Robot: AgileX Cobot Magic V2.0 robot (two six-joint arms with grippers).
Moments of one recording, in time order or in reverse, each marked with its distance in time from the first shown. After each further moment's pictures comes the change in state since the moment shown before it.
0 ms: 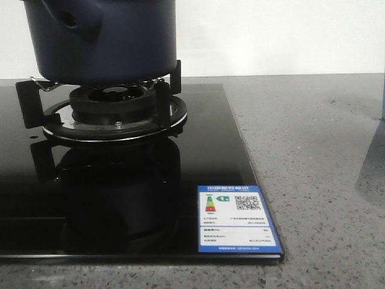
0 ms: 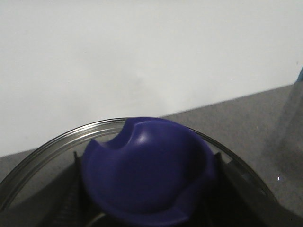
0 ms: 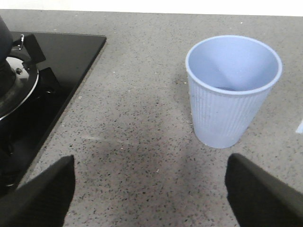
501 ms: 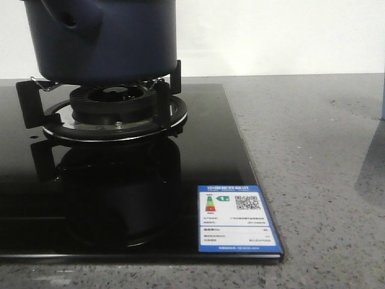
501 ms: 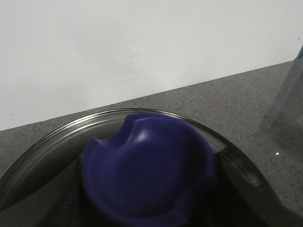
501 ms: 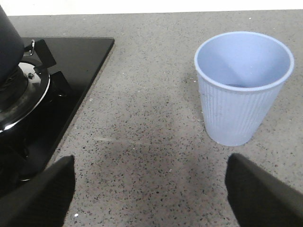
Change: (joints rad) left arm 0.000 0.068 0.000 0.002 0.053 -0.002; right arm 0.000 0.000 0.000 0.064 0.008 0.000
